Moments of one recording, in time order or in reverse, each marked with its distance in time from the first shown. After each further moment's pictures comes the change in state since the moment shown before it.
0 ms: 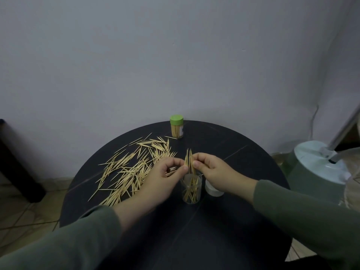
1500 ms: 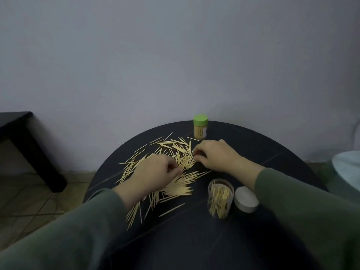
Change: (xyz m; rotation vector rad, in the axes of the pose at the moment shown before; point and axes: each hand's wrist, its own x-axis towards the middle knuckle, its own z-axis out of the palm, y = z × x) left_hand 0.043 -0.039 -0.063 0.918 -0.076 -0.067; right_hand 0.112 0.008 0.008 -1.013 -0.089 -0.064
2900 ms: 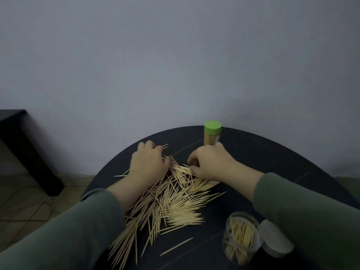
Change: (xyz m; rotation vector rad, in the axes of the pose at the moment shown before) left_hand 0.076 -0.049 0.021 0.147 0.145 -0.252; right_hand 0.059 -0.015 0.008 -0.101 -0.061 -0.008
